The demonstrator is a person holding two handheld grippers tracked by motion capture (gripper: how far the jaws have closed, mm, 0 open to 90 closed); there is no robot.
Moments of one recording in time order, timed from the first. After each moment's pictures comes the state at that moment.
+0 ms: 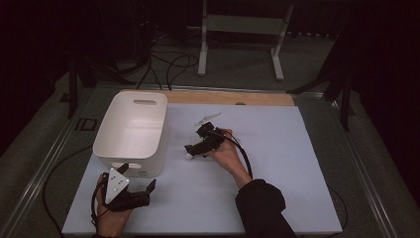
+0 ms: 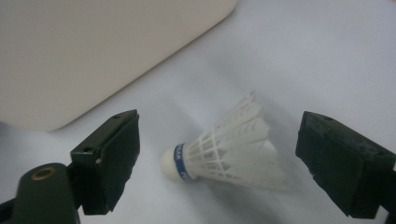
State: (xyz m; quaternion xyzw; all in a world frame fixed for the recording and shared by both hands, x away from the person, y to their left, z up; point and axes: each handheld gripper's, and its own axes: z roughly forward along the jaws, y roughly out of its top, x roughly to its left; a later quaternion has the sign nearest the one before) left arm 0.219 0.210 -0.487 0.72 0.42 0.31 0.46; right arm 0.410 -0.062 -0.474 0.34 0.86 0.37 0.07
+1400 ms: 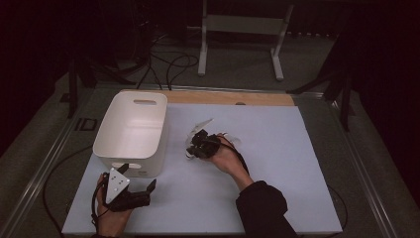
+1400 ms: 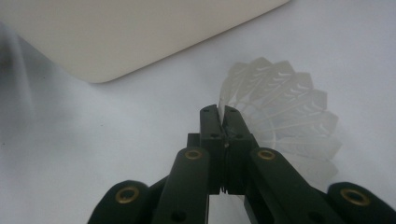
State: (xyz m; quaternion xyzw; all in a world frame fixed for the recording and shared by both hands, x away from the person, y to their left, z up) left arm 0.219 0.209 -0.487 0.72 0.42 0.31 0.46; right arm 0.388 -0.050 -0.467 0.24 0.91 0.34 0.06
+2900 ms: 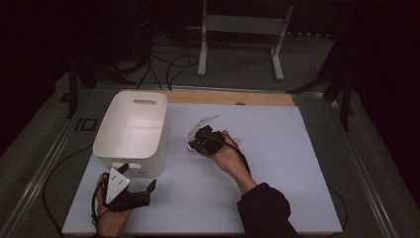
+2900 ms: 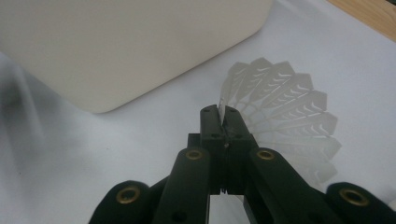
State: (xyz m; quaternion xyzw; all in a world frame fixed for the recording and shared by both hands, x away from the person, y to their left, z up) left arm 0.219 0.209 -0.487 0.72 0.42 0.31 0.46; right arm 0.378 -0.058 -0.440 0.28 0.88 0.37 0.10
